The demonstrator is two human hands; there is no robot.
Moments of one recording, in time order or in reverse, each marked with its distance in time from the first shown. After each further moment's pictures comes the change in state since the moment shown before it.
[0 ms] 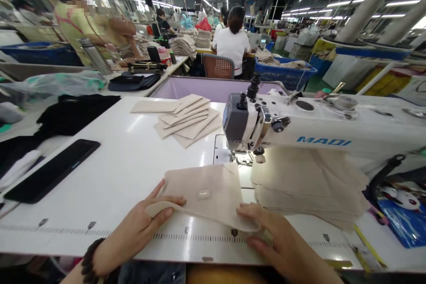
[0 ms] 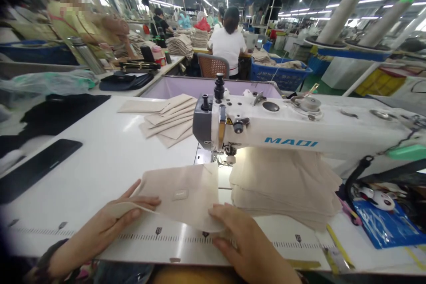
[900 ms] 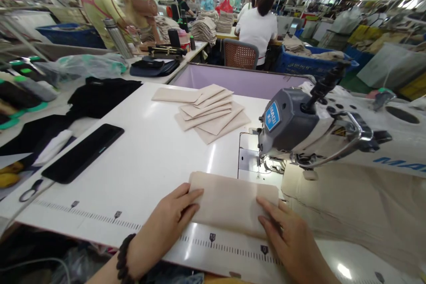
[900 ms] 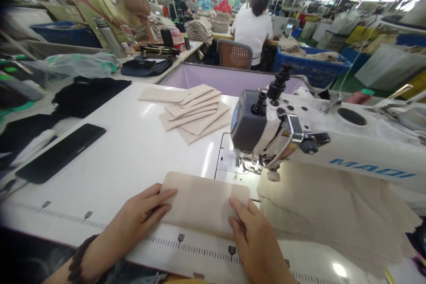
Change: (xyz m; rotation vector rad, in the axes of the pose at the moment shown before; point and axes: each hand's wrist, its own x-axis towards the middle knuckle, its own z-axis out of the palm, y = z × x) left_hand -0.001 -0.008 0.020 -0.054 0.187 -0.268; right_hand 0.051 -0.002 0.037 -0.176 0.307 -0.006
